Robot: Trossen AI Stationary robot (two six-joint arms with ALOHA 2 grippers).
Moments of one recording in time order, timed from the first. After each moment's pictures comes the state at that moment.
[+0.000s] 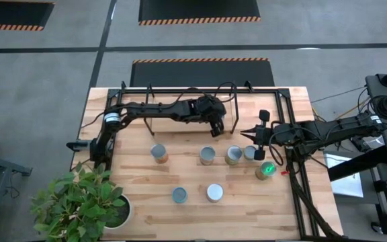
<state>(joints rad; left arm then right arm) 0.21 2.11 1.76 -0.41 -0.20 0.04 0.17 0.78 0.69 -0.38 0.42 -0.18</state>
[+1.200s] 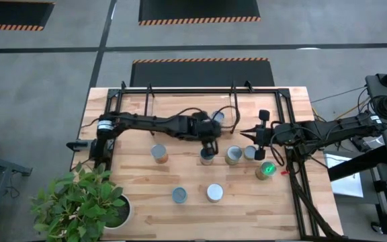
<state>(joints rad) 0.02 2.02 1.76 -0.74 -0.31 -0.07 0.17 0.78 0.69 -0.36 0.42 -0.26</state>
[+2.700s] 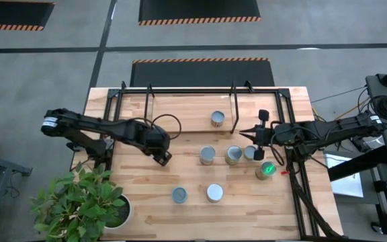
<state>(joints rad) -0.11 1.41 1.15 -1.05 -0.07 -1.03 0.17 0.79 0.69 -0.33 0.42 -0.24</state>
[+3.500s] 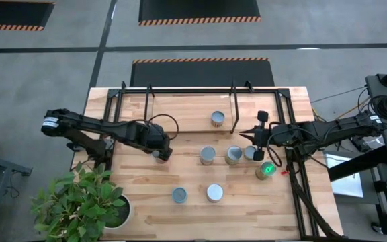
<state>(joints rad) -0.10 1.41 1.08 -1.00 -0.20 -1.15 0.17 0.80 0.69 -0.36 0.42 -0.24</state>
